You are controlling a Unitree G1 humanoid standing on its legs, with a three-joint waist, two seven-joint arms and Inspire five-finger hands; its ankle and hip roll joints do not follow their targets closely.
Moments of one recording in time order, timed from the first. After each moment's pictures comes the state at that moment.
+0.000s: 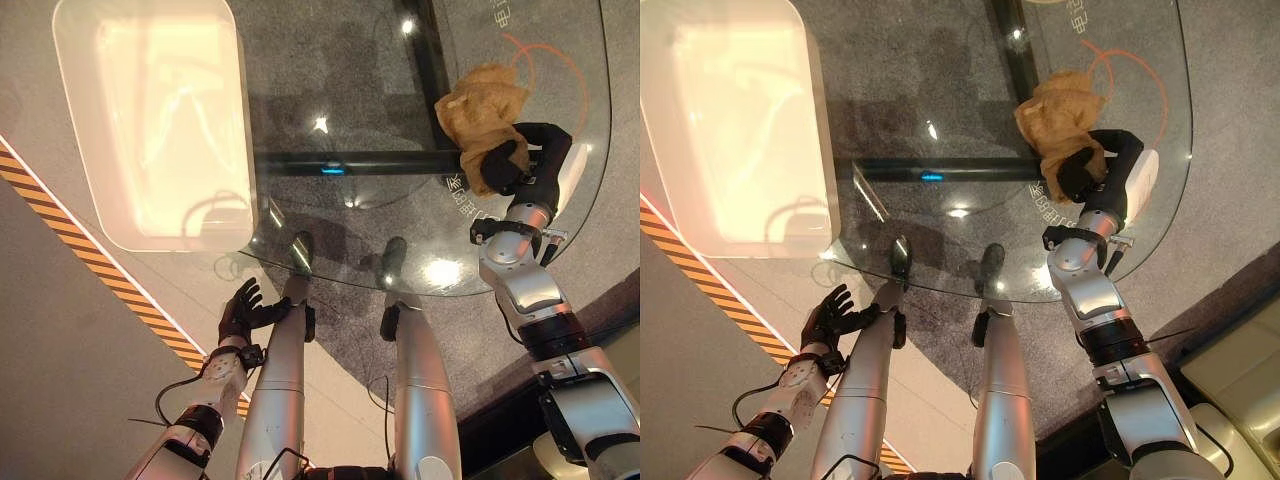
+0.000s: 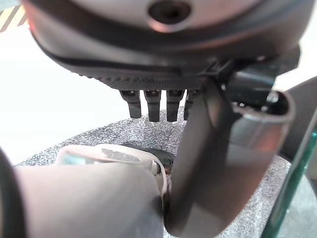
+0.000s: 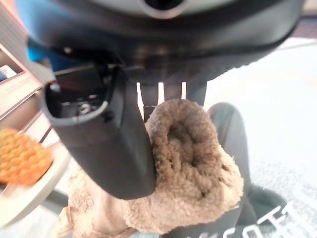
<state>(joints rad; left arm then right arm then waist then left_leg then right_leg) -0.32 0.32 -0.39 0.88 -0.74 -0.27 0.18 -0.67 -0.55 0.25 0.32 0.24 0.18 -0.86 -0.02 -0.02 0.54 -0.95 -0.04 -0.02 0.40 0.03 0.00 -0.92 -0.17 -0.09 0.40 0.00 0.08</state>
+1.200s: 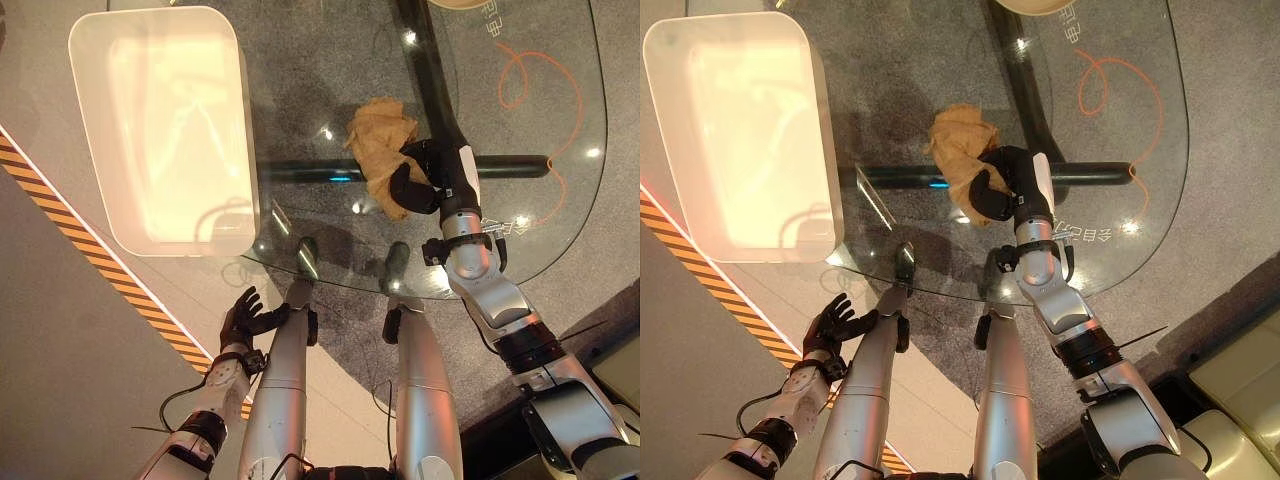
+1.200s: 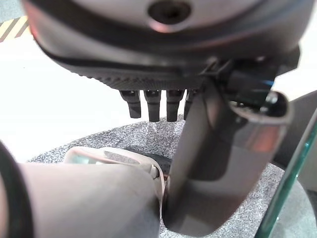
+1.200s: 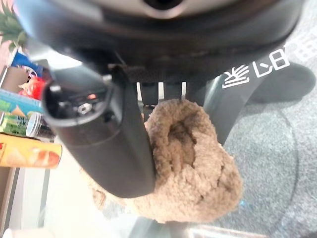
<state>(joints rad) -0.30 0.29 -0.37 0.89 -0.76 -0.26 0.18 -0.66 -0.48 0.37 0.21 0.15 0.14 -0.34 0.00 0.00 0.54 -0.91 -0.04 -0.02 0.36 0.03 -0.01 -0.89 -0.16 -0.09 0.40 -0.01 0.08</state>
